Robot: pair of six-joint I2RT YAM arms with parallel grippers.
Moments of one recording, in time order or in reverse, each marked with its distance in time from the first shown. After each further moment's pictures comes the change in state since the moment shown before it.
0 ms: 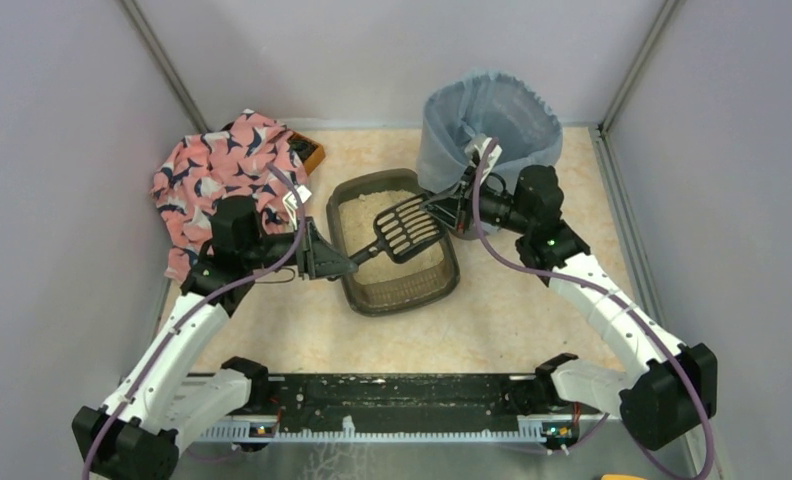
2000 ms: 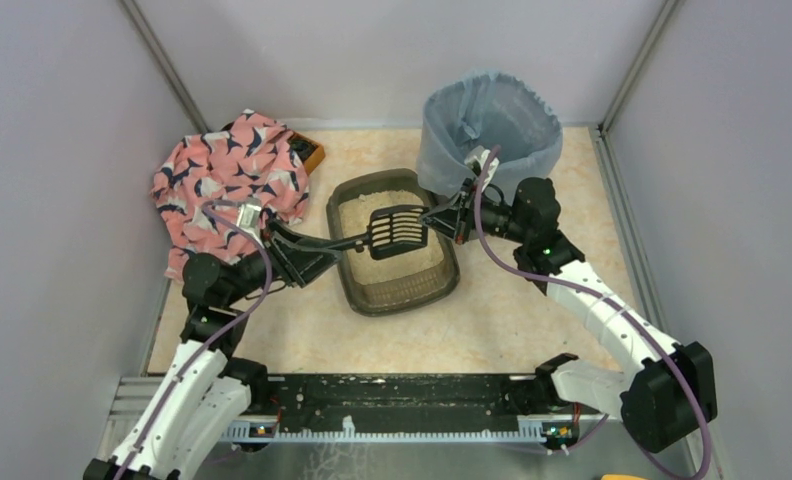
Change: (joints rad) left arm 0.079 -0.297 -0.327 0.585 -0.244 -0.246; right arm -0.008 -0.013 -0.105 0.127 -0.076 0.121
